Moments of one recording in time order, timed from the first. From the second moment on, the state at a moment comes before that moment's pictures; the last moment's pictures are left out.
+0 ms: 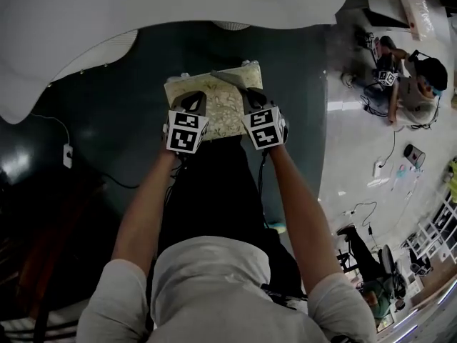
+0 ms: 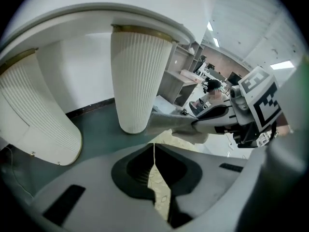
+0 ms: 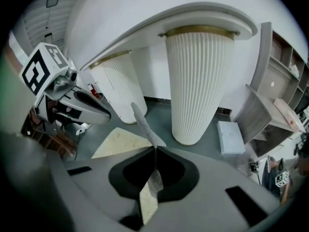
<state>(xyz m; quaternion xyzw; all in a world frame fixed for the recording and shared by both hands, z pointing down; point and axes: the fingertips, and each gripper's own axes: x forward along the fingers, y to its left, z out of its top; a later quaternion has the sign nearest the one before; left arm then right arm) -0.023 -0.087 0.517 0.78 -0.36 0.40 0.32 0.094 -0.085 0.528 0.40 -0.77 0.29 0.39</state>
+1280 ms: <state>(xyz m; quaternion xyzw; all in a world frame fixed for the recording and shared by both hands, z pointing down) -0.068 0.024 0.204 0.83 -0.46 0.21 0.23 0.009 0.016 0.185 0.49 -0.83 0.17 0.21</state>
